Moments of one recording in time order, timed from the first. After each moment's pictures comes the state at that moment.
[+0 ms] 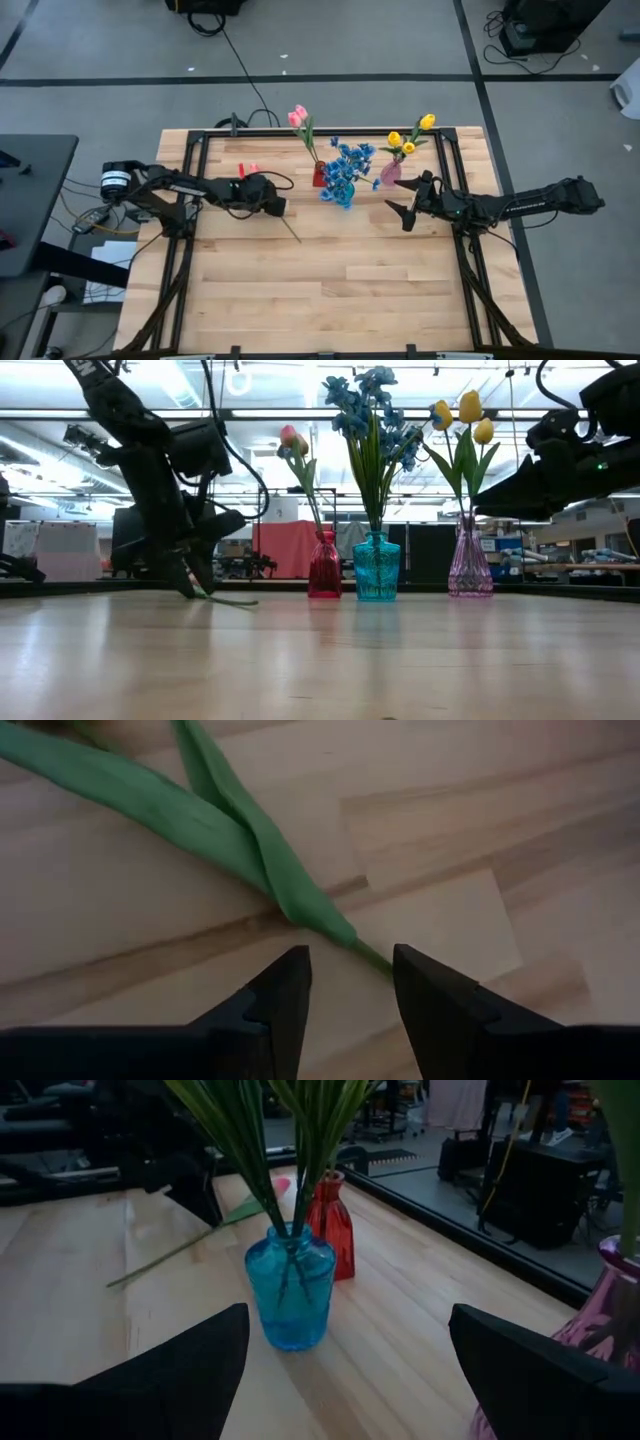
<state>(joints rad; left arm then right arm) 0.20 1.48 0.58 -0.25 -0.26 -1.05 0.01 0.54 0.01 0.32 0.47 0.12</state>
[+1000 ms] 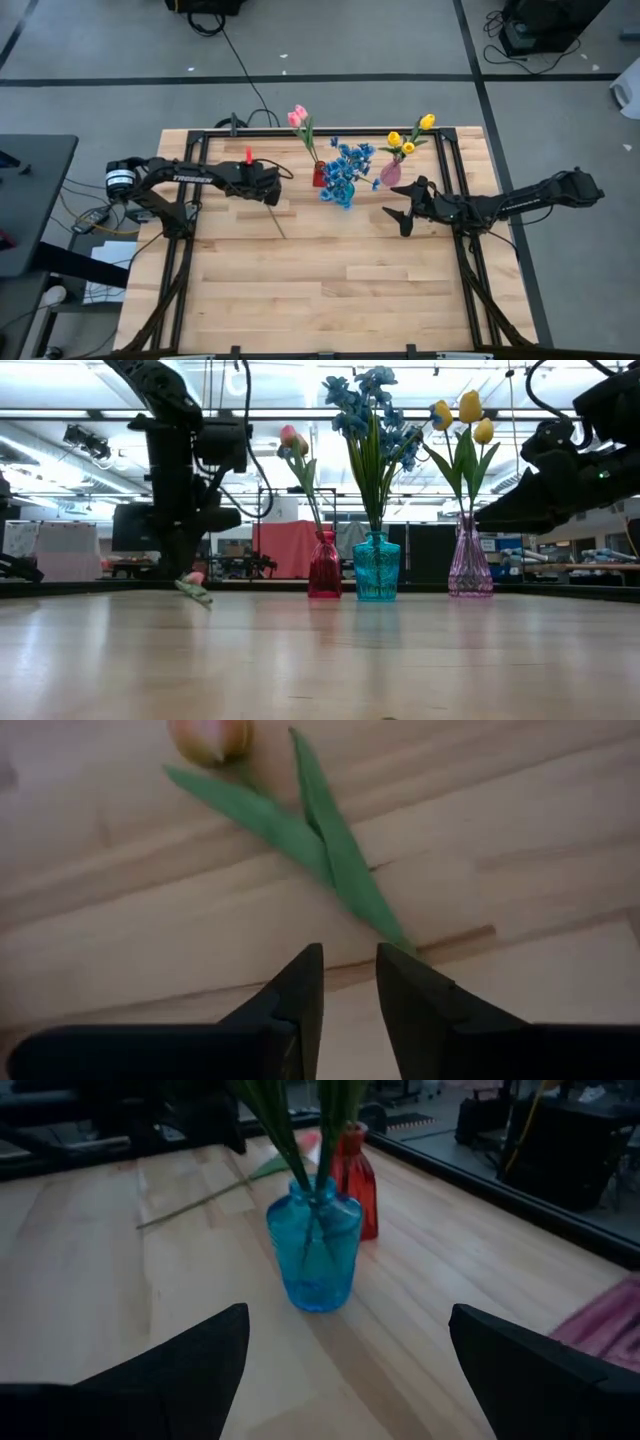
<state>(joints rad) 0.28 1.49 0.84 -0.76 -0.36 -0.97 0.06 0.69 0.01 0.37 0.48 0.21</state>
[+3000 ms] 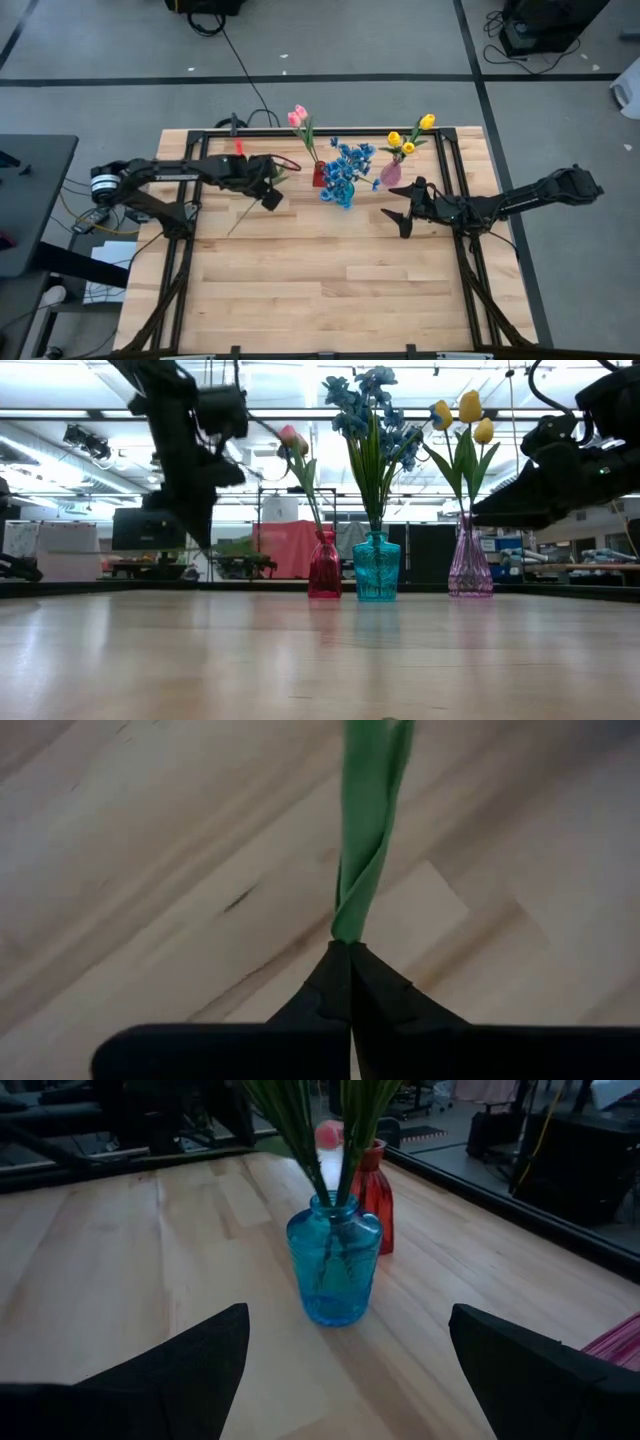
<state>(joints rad) 0.31 1.37 0.88 -0.72 -0.16 -0.59 0.08 0.73 0.01 0.45 0.48 0.19</state>
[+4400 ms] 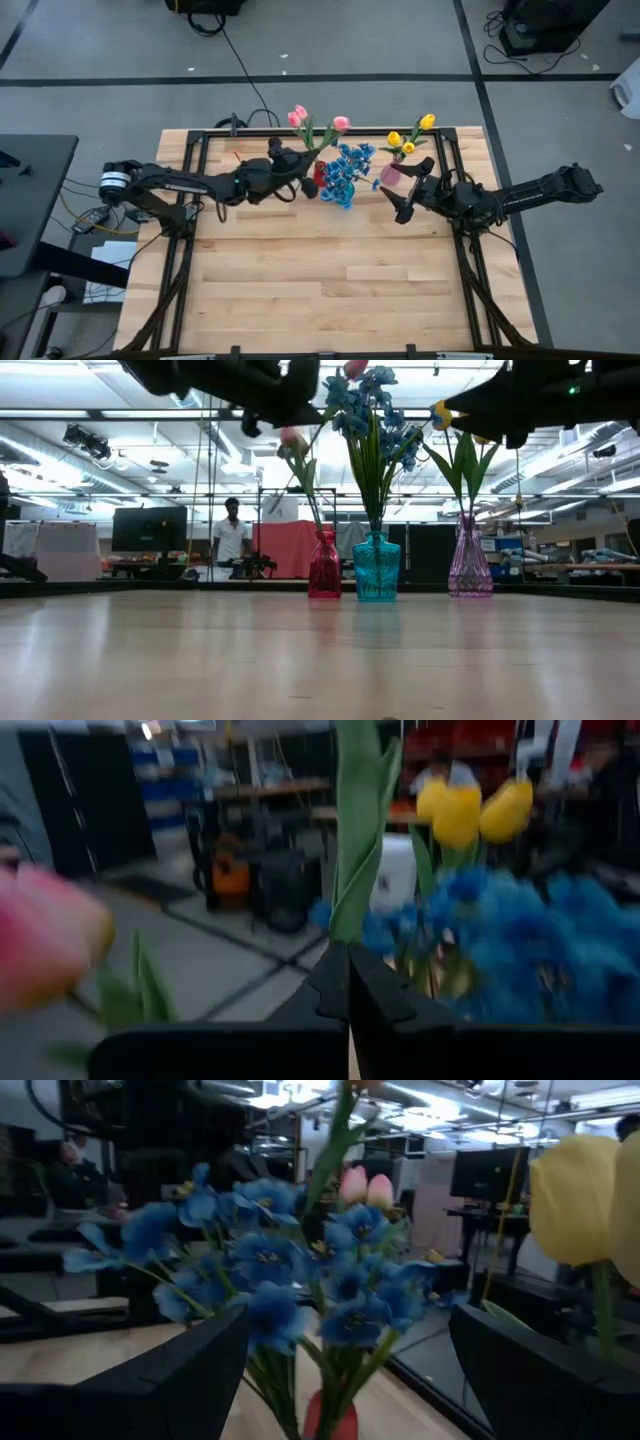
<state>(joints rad) 0.09 1.43 0.88 0.56 -0.57 0.02 0.10 0.74 0.22 0.67 0.57 -0.14</state>
